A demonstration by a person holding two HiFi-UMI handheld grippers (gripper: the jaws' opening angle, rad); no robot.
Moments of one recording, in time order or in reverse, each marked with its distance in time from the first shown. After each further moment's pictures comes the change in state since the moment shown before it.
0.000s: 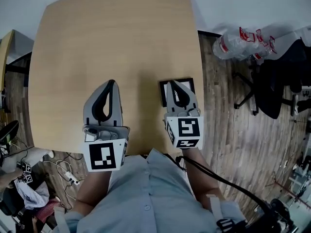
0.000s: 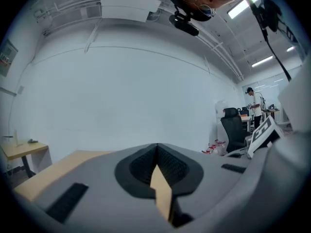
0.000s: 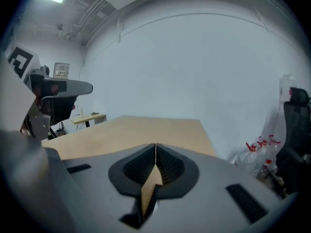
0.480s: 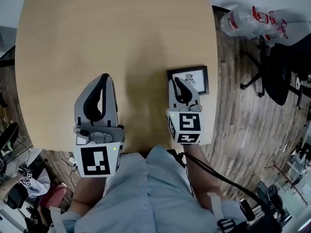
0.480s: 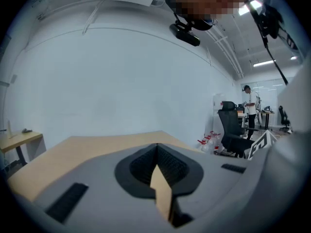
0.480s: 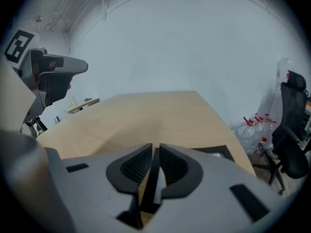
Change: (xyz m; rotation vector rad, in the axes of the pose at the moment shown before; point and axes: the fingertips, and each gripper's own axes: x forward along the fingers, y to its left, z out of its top) left arm 0.022 0.022 -0.038 0.039 0.100 -0.087; right arm 0.022 0.009 -0.093 0.084 0.253 -0.036
